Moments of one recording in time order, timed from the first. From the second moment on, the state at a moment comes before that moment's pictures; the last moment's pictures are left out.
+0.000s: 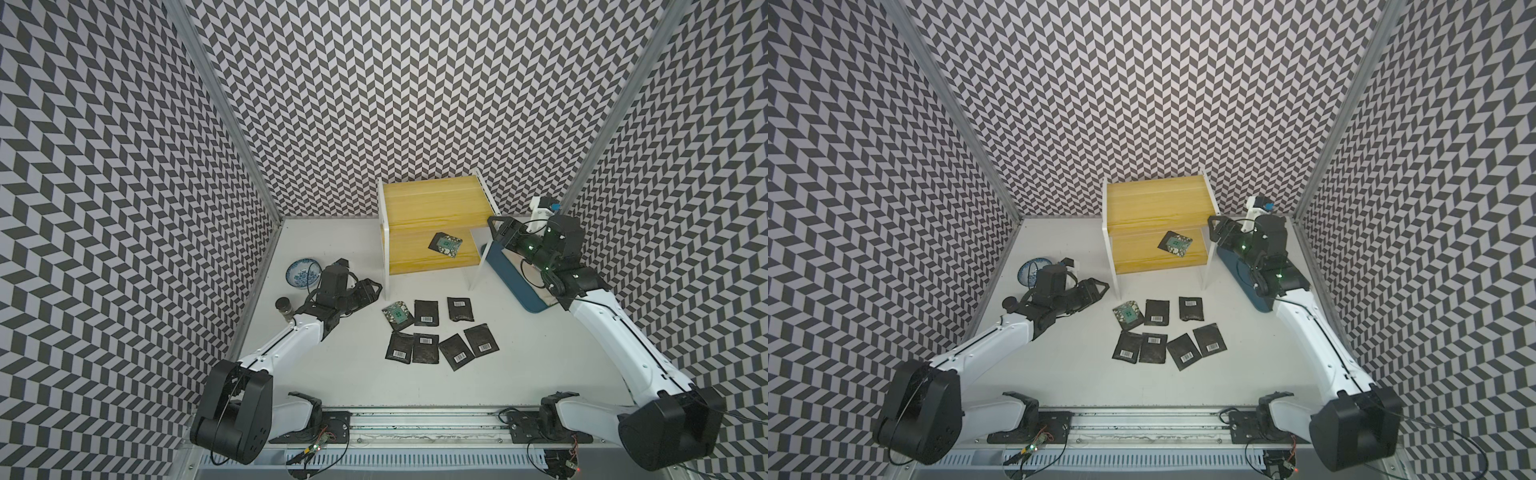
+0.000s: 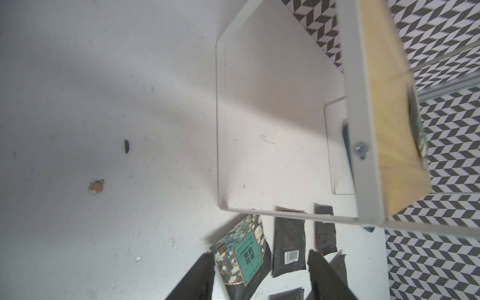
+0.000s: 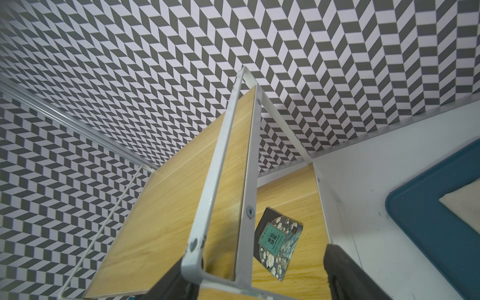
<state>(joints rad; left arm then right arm) -0.30 1.24 0.69 -0.09 0.31 -0.70 0.19 1.23 1.13 -0.15 -0.21 0.63</state>
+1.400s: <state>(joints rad) -0.42 1.15 1.00 -0.20 0.27 -0.36 0.27 0.90 0.65 -0.02 -0.43 0.84</state>
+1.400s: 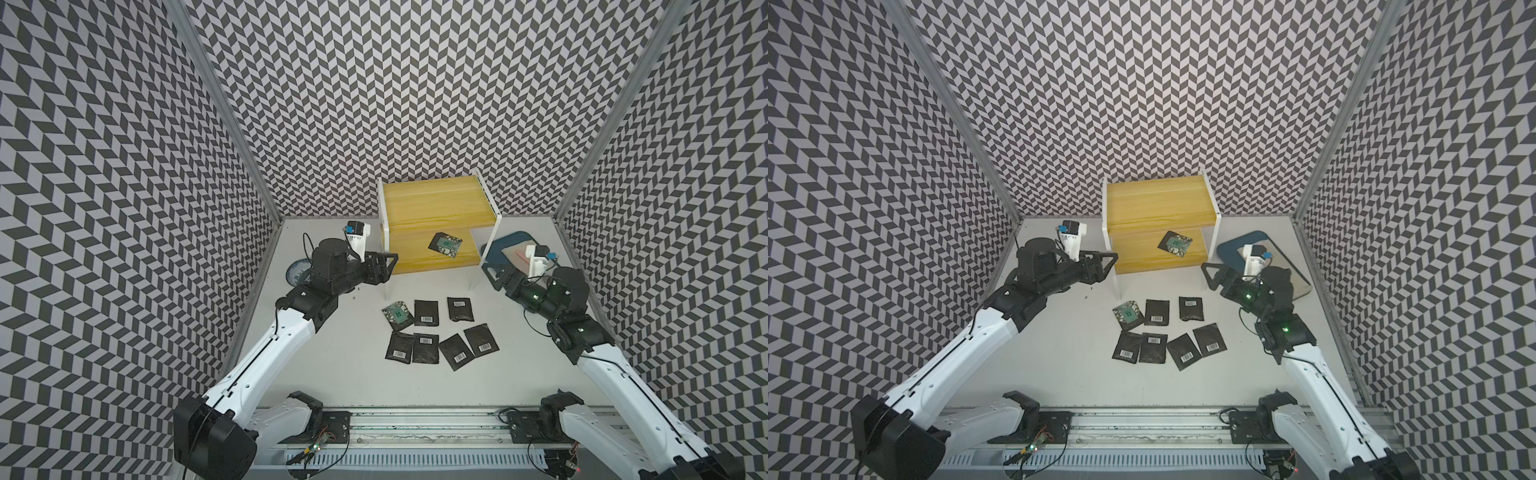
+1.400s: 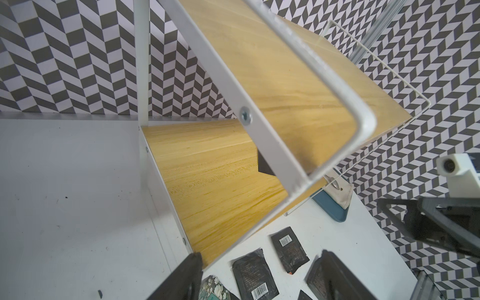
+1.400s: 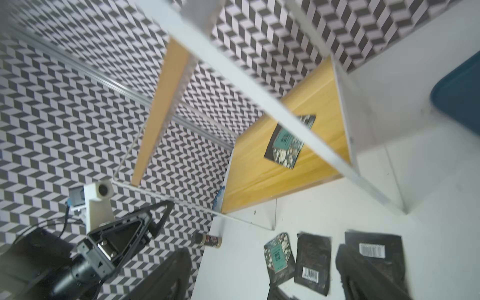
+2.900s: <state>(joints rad) -0.43 1.25 1.01 -0.12 0.26 -0.32 0.47 1.60 0.77 0.53 -0.02 1.54</state>
